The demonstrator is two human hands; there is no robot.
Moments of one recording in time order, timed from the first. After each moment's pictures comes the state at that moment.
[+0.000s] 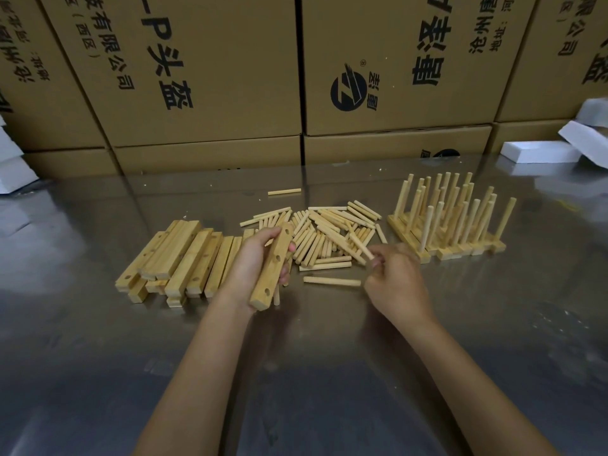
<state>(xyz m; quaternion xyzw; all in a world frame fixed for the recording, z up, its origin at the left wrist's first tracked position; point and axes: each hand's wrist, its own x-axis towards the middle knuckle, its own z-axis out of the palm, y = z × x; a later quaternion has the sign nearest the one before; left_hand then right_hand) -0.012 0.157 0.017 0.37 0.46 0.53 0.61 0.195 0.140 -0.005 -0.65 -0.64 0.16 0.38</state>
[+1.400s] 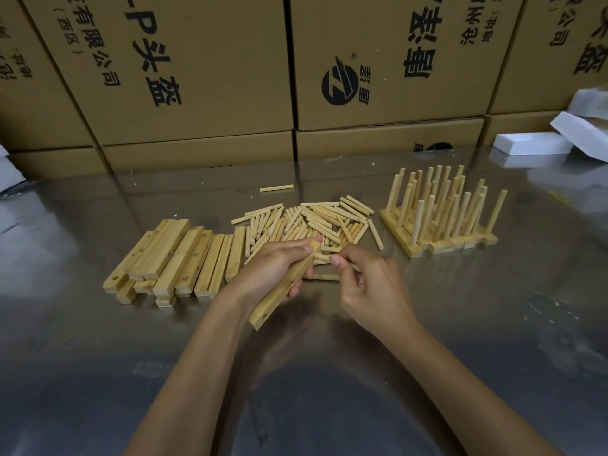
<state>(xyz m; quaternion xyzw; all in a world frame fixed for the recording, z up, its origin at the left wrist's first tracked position) 0.005 0.145 0.017 0.56 0.47 0.38 0.57 0.185 0.121 -0.006 -0.52 -0.73 0.12 0.43</state>
